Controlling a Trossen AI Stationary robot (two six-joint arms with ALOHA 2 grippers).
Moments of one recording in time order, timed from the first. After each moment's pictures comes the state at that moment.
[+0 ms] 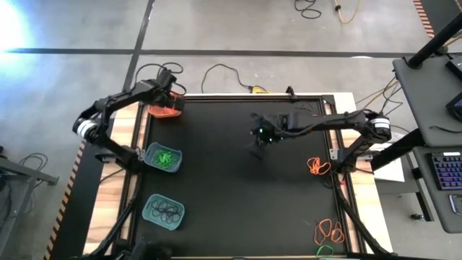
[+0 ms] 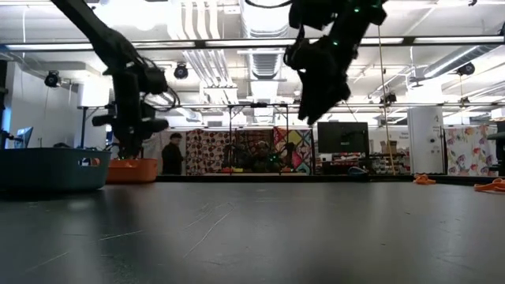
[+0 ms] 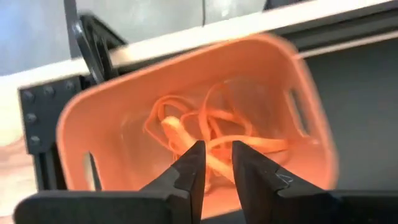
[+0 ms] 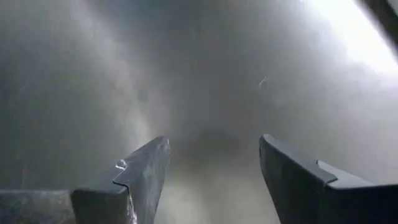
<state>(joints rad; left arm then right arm) 1.03 1.52 0.97 -0.65 -0.25 -0.29 -0.16 1.60 1.20 -0.67 0.12 0.29</state>
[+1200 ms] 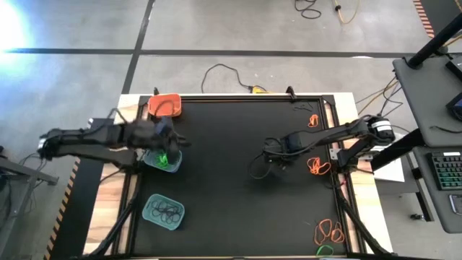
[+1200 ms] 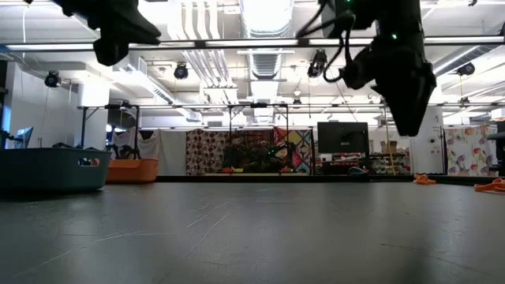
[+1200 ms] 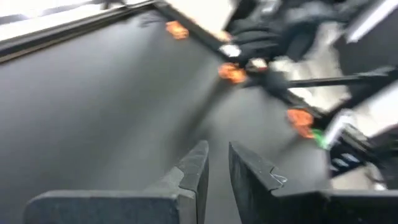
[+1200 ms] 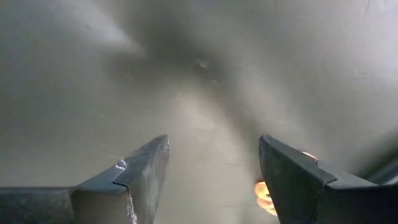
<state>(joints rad) 0.00 0.74 0.71 -0.38 -0.15 -0.60 0.05 1.59 1.14 -1.18 0.04 0.77</state>
